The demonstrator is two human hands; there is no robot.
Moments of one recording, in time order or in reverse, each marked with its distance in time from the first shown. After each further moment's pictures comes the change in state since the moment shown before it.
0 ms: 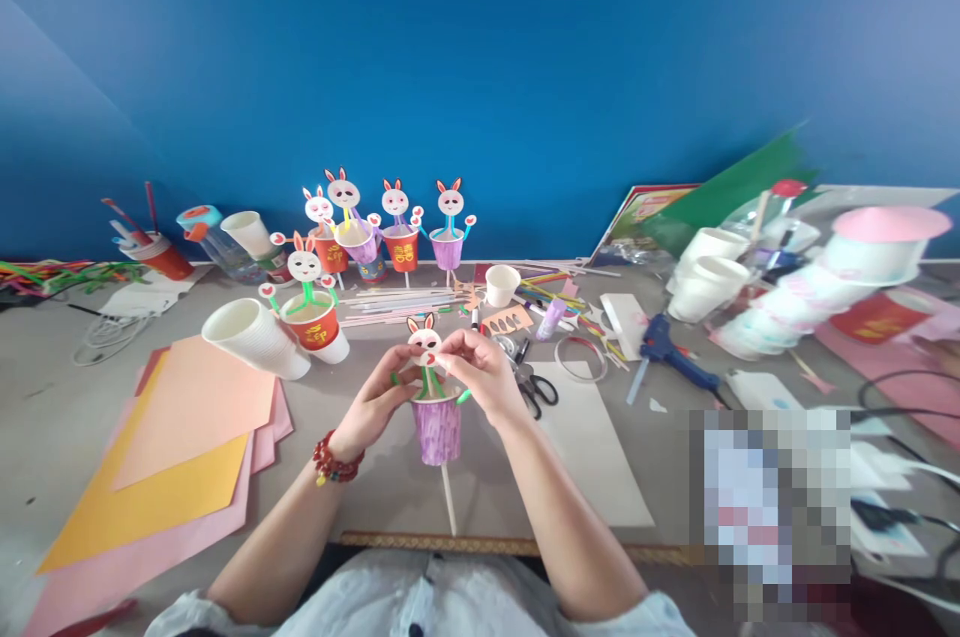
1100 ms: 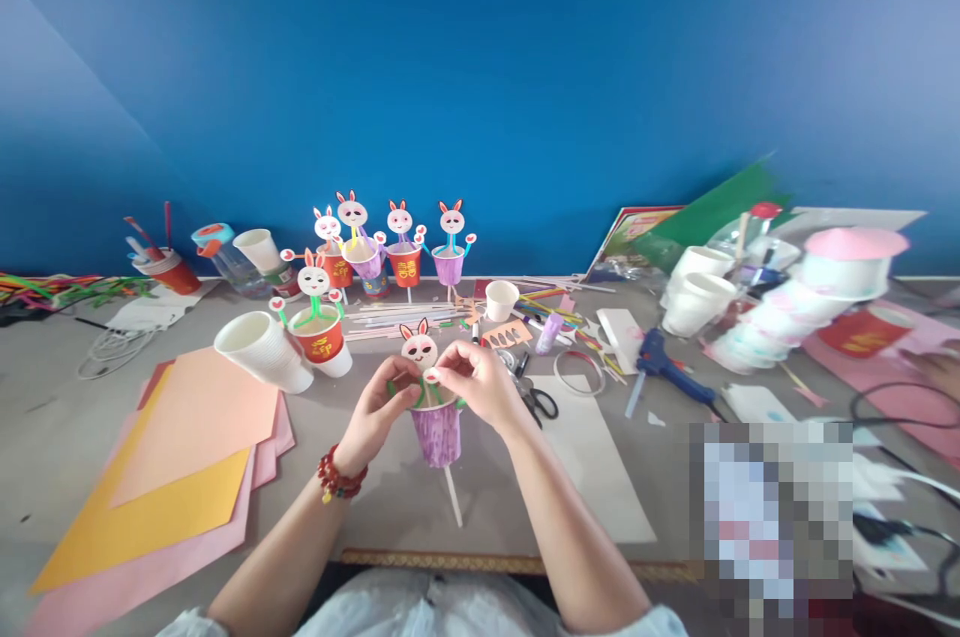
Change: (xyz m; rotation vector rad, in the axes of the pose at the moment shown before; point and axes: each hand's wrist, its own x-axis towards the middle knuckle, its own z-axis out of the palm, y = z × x) left_hand -0.001 0.007 0.007 0.172 0.168 0.126; right_hand 0.004 -0.008 0.000 -0.317 -0.088 -0.035
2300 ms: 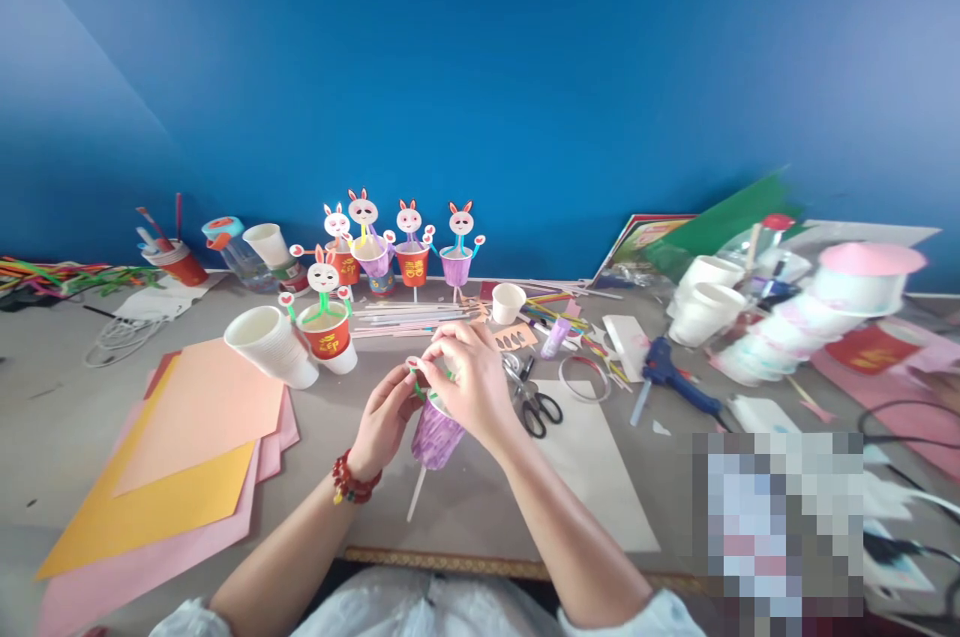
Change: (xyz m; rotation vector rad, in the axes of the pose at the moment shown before) left_hand -0.004 -0.019 0.009 -0.345 0.181 -0.110; right_hand 0.003 -0.031 0.019 -0.516 0.200 -0.471
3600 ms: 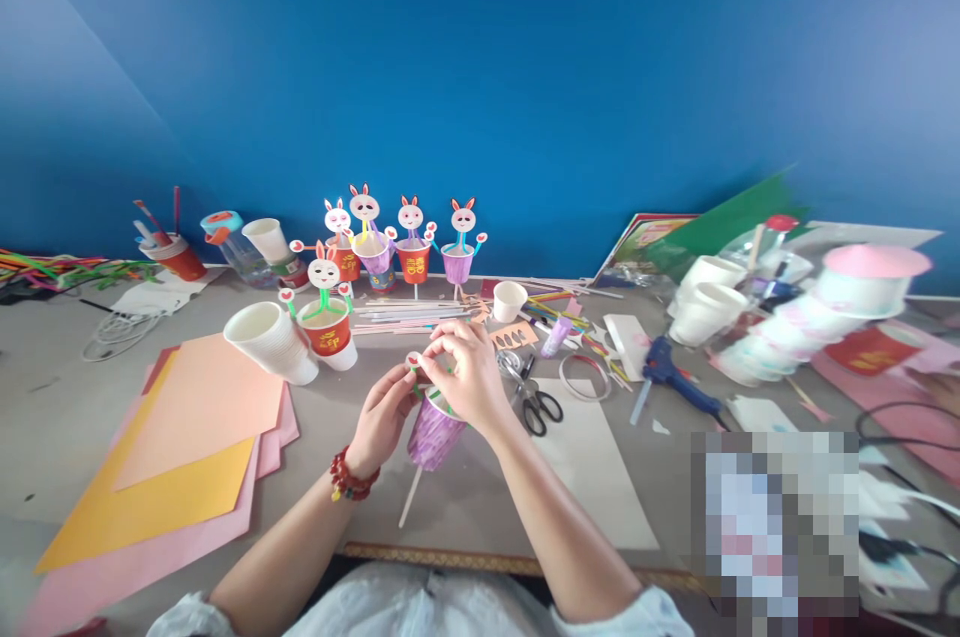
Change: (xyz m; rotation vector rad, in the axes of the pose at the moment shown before) left_hand -0.001 0.004 0.000 -0.023 0.016 -0.001; right_hand 0.000 0.016 0.014 0.026 -0.038 0.073
